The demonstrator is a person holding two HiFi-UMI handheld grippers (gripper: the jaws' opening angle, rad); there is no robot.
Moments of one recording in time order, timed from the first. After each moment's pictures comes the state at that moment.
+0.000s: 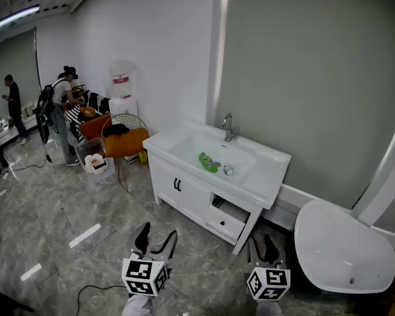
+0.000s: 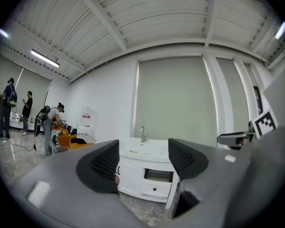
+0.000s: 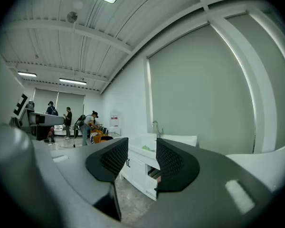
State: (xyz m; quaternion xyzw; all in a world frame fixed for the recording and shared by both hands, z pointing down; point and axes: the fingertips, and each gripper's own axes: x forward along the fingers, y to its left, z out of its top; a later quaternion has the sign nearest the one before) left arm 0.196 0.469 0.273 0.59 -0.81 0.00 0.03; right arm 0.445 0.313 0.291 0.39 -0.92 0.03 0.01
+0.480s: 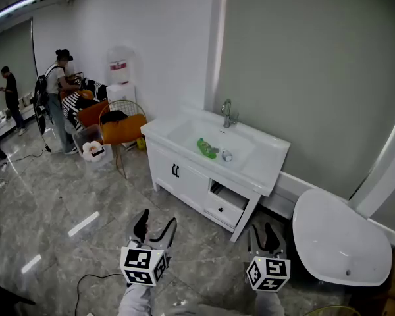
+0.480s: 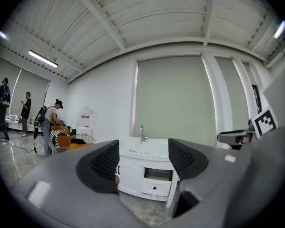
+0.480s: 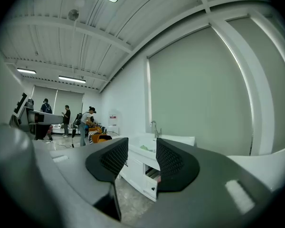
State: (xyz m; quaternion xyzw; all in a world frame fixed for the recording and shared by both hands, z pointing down) left arm 0.197 0.465 0.270 0.59 -0.80 0.00 0.02; right arm 0.446 0.311 0.286 0.40 -0.92 0.02 0.01
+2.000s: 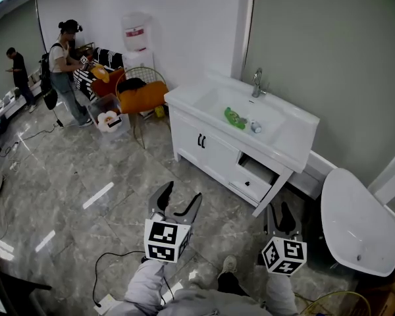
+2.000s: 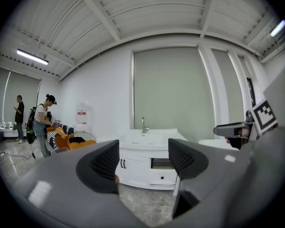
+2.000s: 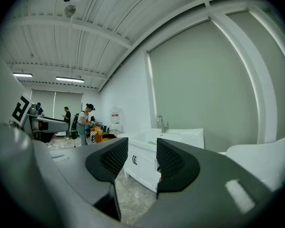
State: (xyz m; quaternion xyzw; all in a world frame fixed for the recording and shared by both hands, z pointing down) left arm 0.126 0.462 0.300 0.62 -0.78 0.06 0.04; right arm 0.357 0.334 0.312 0.40 -0.91 0.06 0.02
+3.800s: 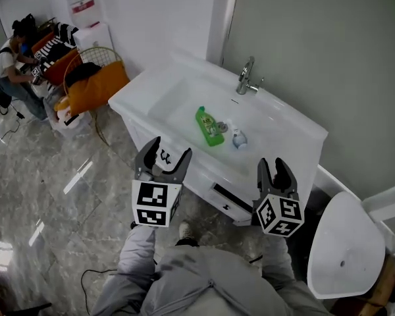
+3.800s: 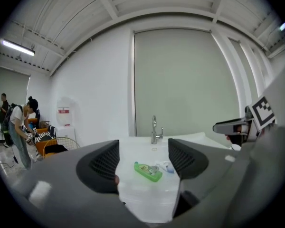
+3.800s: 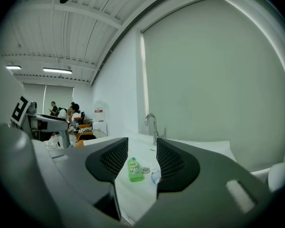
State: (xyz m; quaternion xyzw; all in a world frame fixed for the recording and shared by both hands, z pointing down) left arm -0.070 0.038 0.312 0.63 -0.77 0.07 0.04; right arm 0.160 -0.083 0.318 0.42 -0.91 0.05 0.04
